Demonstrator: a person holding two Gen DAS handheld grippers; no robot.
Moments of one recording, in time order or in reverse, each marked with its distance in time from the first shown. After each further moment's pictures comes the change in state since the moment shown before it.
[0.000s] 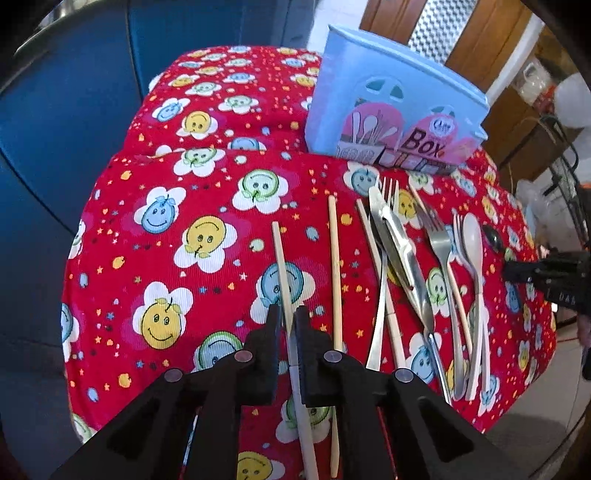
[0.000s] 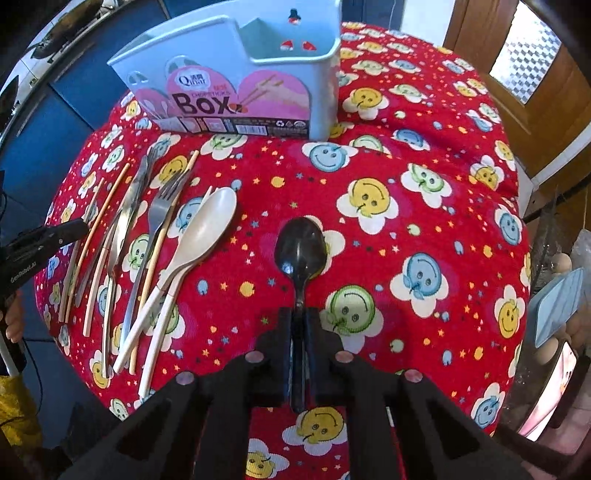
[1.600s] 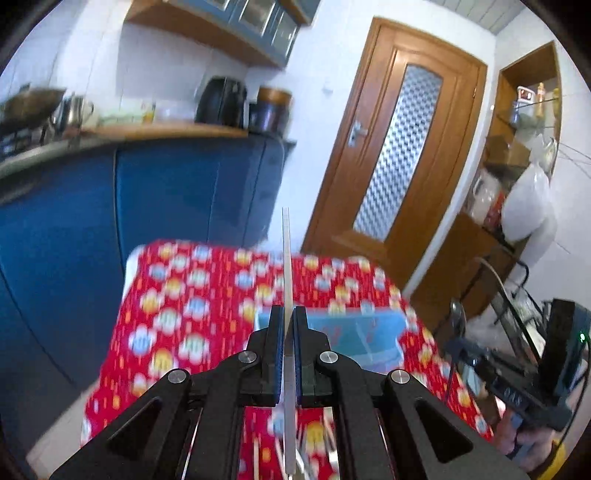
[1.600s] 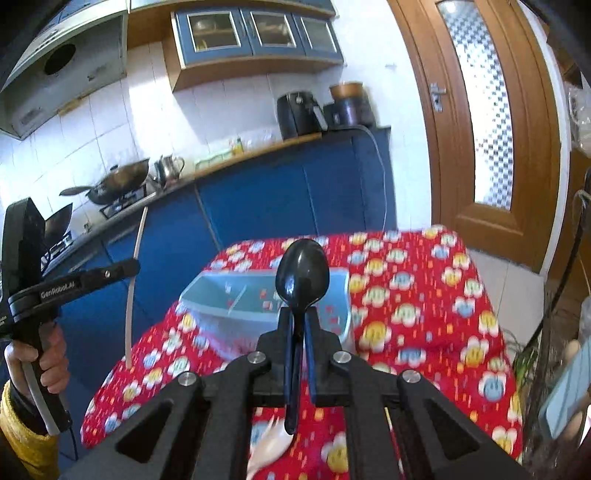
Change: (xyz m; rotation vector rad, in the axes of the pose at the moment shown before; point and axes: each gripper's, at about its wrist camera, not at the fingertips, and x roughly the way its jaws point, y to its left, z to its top) left arm -0.111 -0.031 0.106 -0.009 -0.665 -0.144; right arm -0.102 0.001 0.028 0.085 -0.841 0.107
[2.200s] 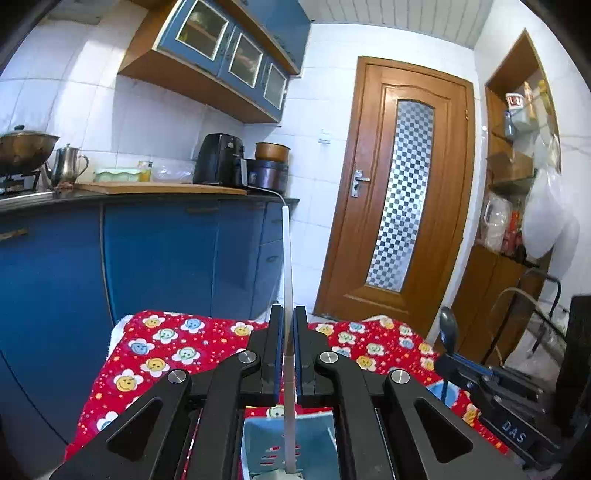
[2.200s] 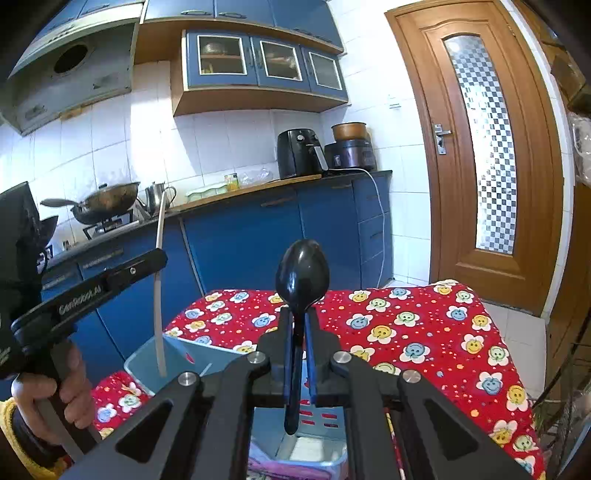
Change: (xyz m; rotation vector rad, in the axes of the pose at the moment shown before) left arm 0.076 -0.012 -0.001 0.080 -0.240 0.050; right arm 0.076 -0.002 0.018 -0.066 -0.171 -0.026
